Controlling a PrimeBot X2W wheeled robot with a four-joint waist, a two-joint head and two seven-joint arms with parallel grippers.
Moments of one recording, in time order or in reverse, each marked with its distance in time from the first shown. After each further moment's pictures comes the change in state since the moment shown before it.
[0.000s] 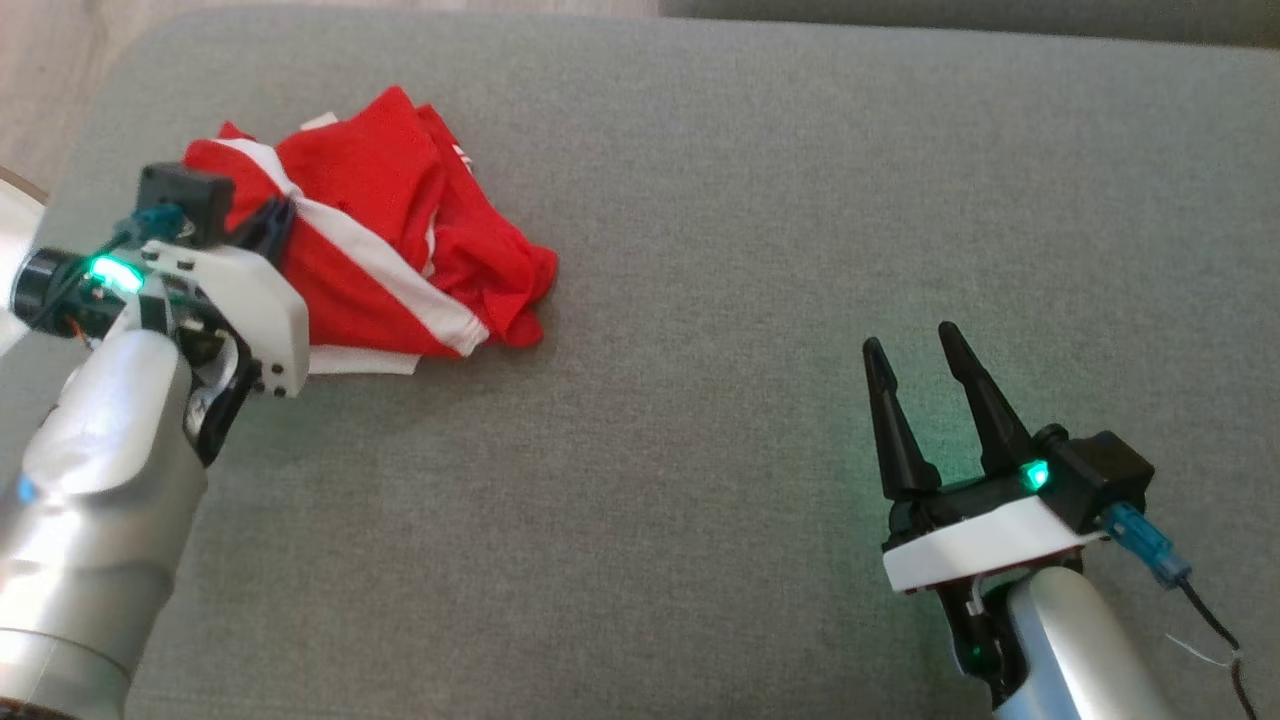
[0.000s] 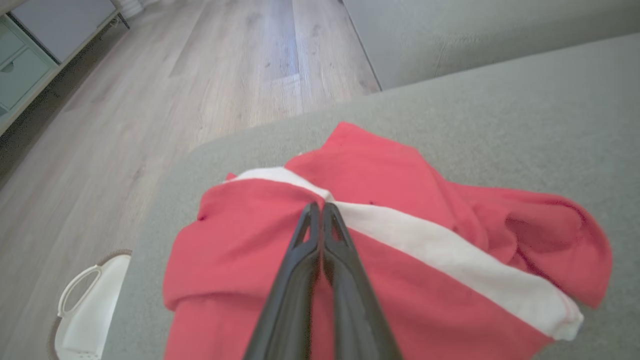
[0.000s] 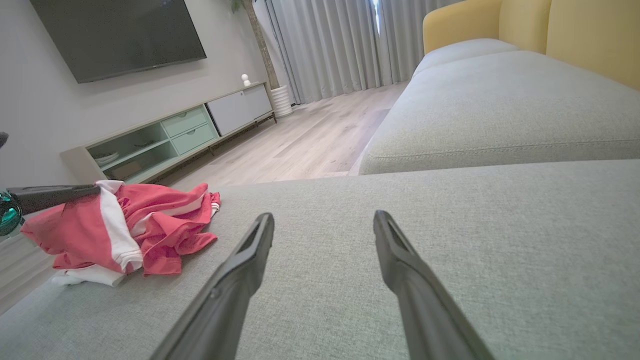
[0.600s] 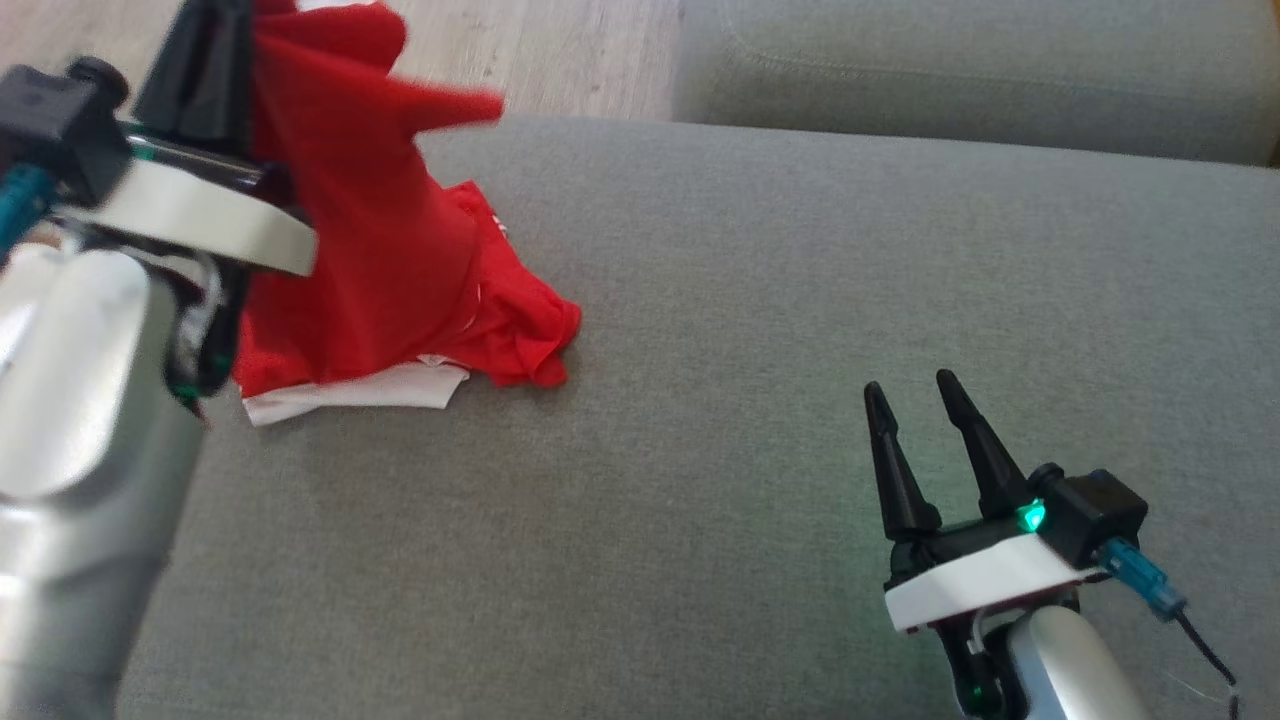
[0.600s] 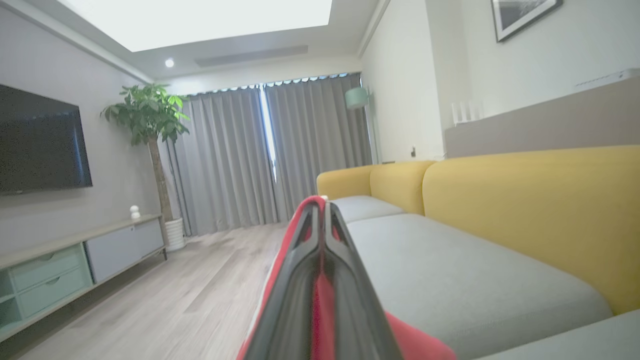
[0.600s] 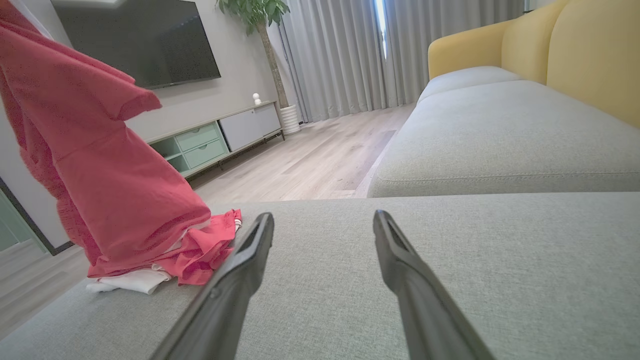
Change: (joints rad) left arm 0.032 0.029 0.114 -0.456 -0.056 0.093 -0.310; right arm 0.052 0.000 0.003 0.024 0.029 0.000 -0.001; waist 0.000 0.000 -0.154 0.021
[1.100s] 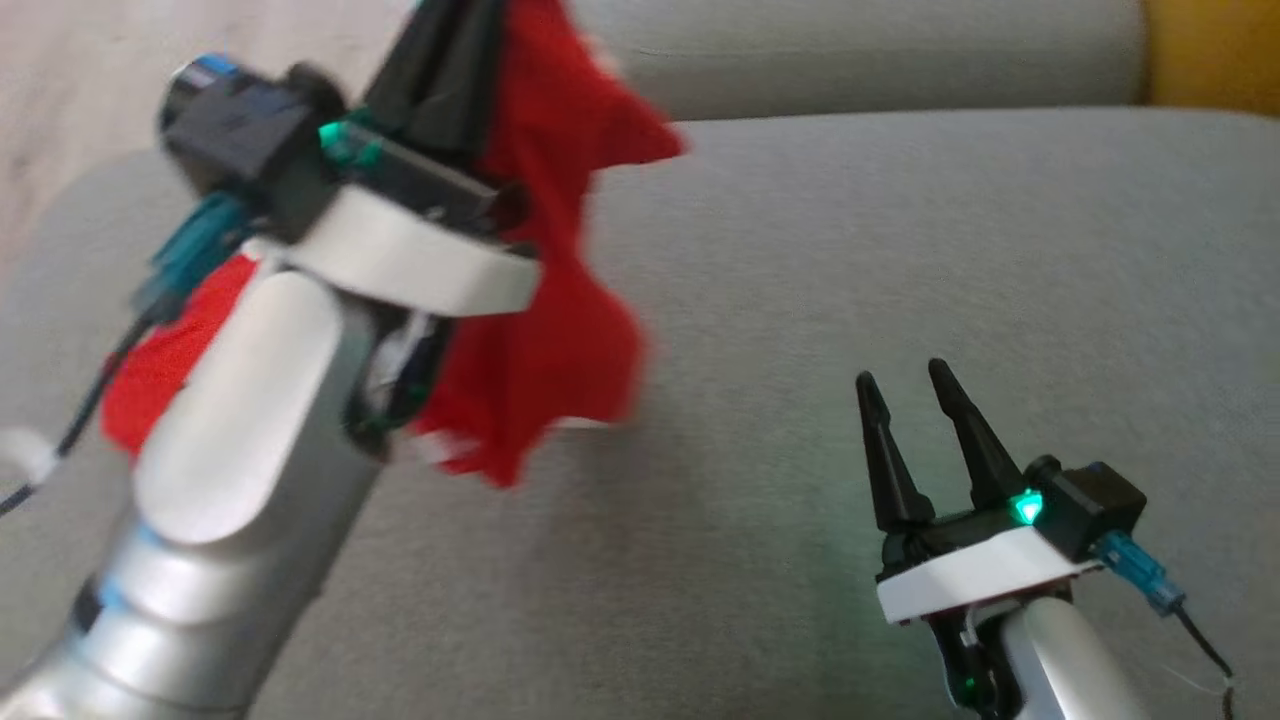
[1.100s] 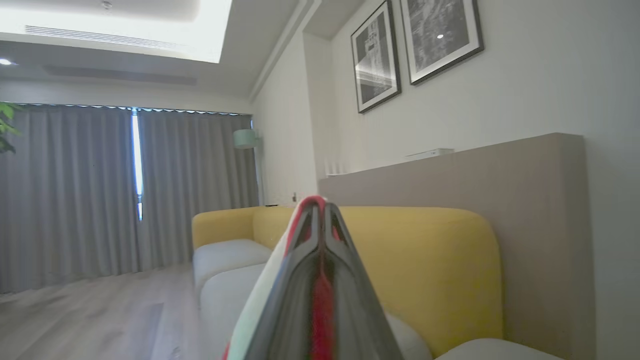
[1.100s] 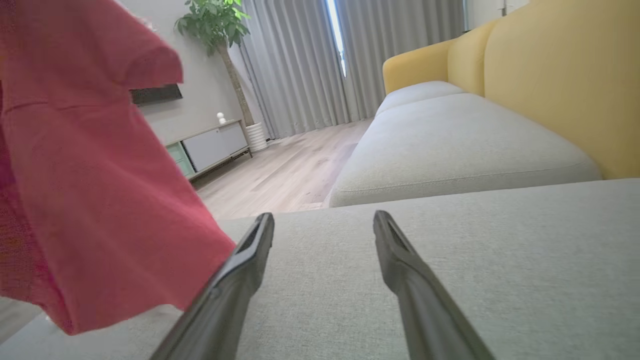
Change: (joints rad) left arm 0.029 -0.145 -0.112 -0.350 -0.013 0.067 0.105; right arm -0.004 0.000 0.016 -0.019 0.018 0.000 0.000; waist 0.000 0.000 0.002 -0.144
